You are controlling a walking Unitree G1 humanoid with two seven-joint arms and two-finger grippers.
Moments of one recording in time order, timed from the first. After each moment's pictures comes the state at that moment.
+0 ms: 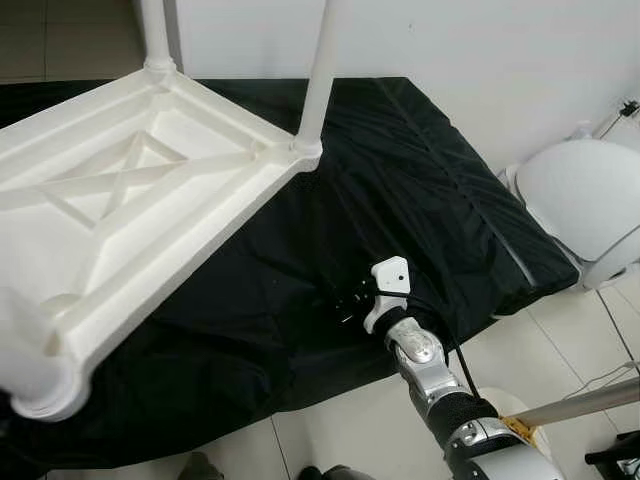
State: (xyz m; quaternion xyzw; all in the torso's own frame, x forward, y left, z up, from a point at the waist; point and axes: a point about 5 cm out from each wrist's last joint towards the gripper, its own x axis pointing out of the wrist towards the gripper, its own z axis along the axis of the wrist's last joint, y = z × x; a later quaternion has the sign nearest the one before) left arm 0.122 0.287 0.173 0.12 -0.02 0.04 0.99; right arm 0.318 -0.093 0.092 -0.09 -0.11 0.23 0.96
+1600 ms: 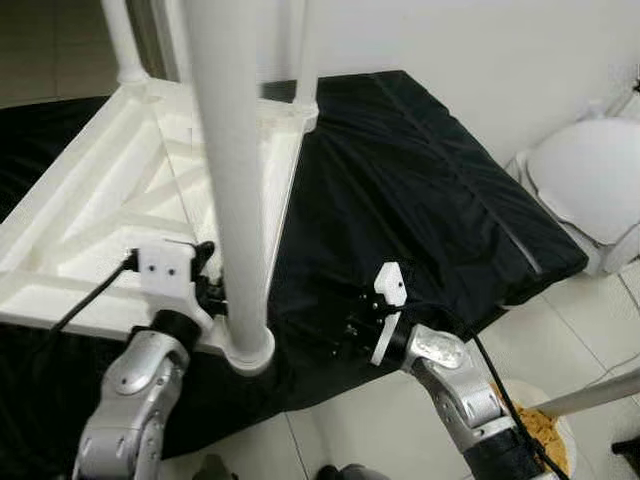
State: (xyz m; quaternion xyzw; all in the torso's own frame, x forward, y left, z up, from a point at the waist) left arm 0.248 0.145 0.173 -0.01 -0.06 -0.18 0.98; right arm 0.264 -0.072 0.137 -0.02 -0.06 0.54 0.84
